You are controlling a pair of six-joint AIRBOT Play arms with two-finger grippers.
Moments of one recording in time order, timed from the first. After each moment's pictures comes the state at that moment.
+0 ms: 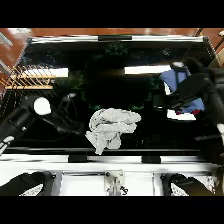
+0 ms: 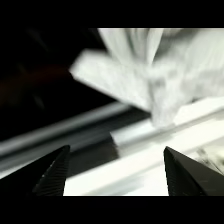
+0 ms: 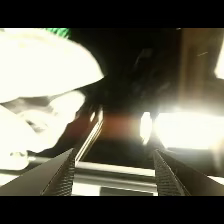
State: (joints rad) left arm -0.44 -1.13 0.95 1.20 -1.33 -1.65; right arm 0.20 -1.16 1.29 1.68 -1.46 -1.42
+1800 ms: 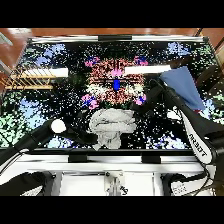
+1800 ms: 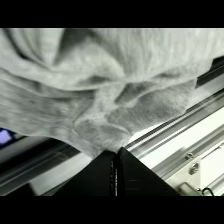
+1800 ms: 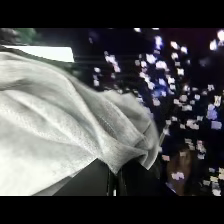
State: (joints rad) left arm -0.54 -1.14 0.71 0.93 -0.95 -1.54; right arm 0.20 -1.63 1.22 2.06 -1.16 -1.46
